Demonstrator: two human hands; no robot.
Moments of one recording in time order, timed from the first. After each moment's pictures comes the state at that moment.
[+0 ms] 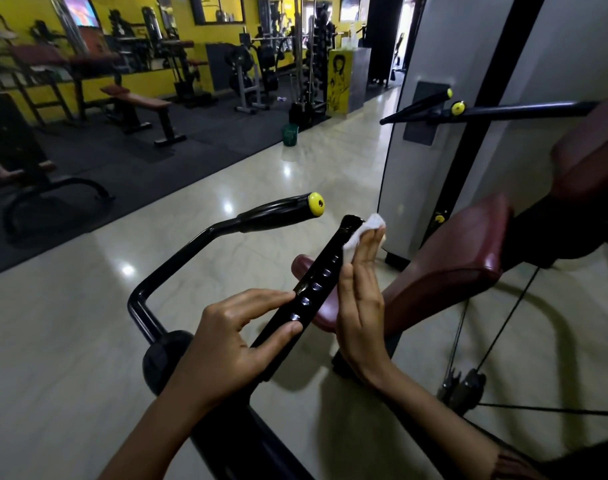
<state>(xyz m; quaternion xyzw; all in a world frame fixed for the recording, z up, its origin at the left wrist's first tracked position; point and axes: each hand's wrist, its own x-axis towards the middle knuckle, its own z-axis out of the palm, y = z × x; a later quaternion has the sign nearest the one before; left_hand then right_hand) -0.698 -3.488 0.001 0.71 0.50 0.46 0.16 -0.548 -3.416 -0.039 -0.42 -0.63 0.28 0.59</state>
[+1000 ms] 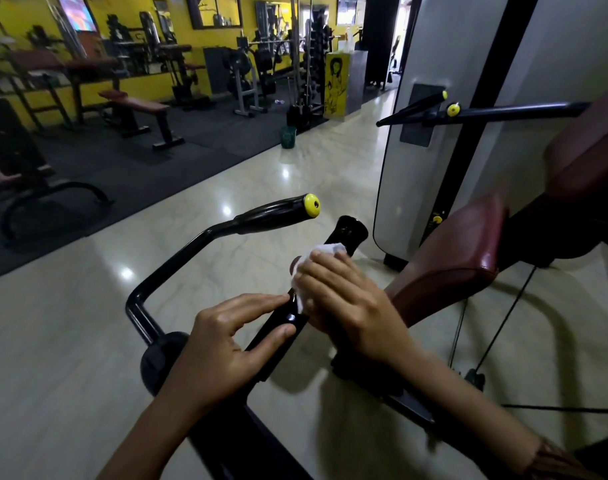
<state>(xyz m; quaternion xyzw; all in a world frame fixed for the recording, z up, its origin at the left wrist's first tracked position) -0.699 -3.490 -0.002 0.72 0.51 0.45 0.15 -0.518 -3.412 -0.023 -0.23 -0.87 -0.10 0.42</state>
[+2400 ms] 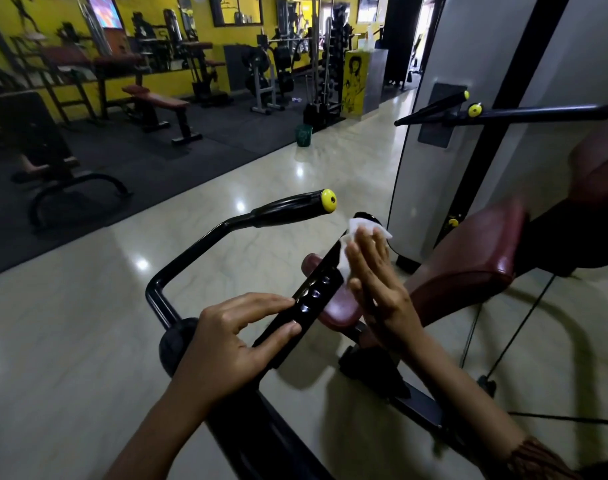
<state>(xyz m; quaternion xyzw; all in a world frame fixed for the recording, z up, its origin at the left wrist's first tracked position) -0.702 -3.503 -0.001 0.70 0.51 0.48 0.12 -0.504 -3.381 -0.056 -0.25 -0.83 -0.01 0.50</state>
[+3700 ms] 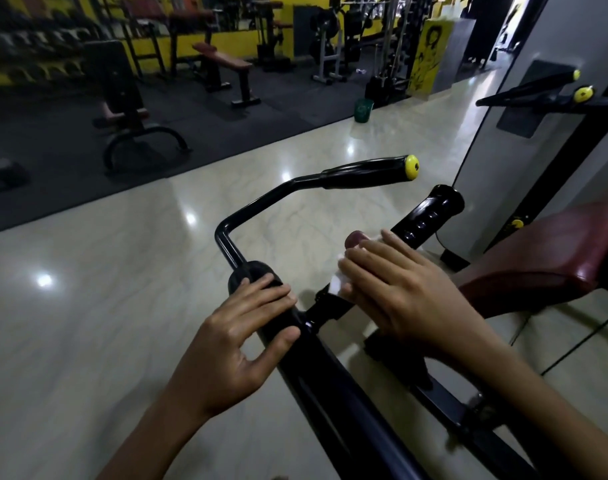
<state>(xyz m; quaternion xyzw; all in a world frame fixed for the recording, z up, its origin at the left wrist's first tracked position) -0.739 -3.569 -0.036 0.70 0.58 0.43 0.04 -0.539 -3.441 -0.008 -0.17 -0.92 -0.18 0.30</state>
